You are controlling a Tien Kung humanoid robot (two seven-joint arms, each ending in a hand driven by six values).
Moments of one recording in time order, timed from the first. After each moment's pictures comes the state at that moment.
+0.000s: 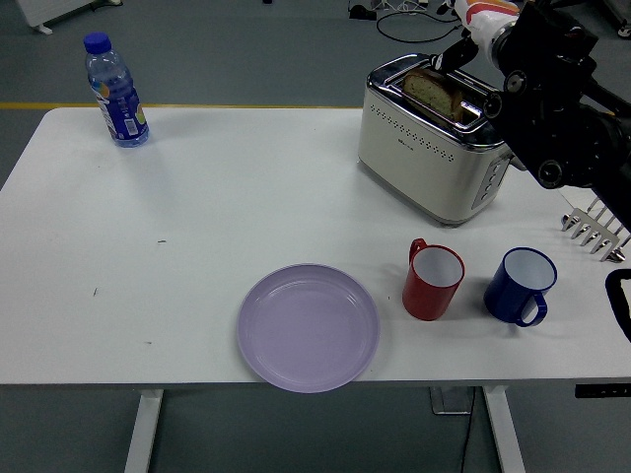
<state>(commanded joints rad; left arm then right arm) -0.11 0.03 -0.98 -0.18 1.08 0.21 0.26 1.32 -0.08 0.75 0.59 -1.80 0.02 -0.37</state>
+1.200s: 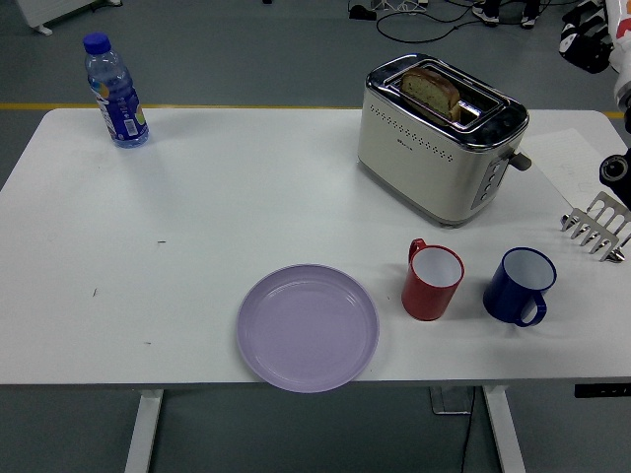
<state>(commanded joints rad) -0.08 0.02 -1.00 -0.18 1.11 0.21 0.25 0.89 -0.47 0.86 1.08 -1.53 -0.42 -0.27</state>
